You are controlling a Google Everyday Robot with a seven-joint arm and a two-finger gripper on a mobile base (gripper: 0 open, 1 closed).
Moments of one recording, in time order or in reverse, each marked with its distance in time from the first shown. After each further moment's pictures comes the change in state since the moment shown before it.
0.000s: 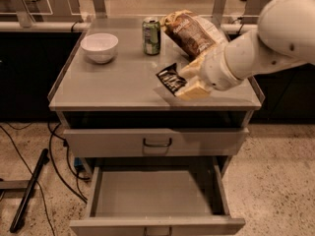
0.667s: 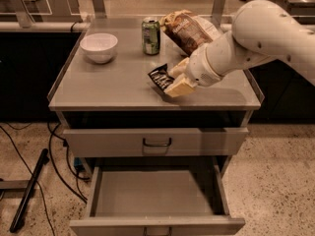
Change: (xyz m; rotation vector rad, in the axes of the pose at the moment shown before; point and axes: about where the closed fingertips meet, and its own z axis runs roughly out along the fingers) arm -0.005 -0.025 0.049 -0.038 -0.009 0.057
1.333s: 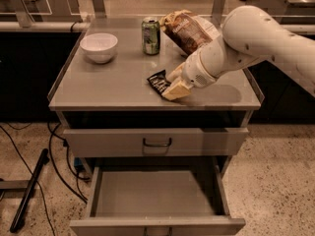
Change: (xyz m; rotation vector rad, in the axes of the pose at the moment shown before) arm 0.011 -0.003 0.029 -0.058 0.025 0.064
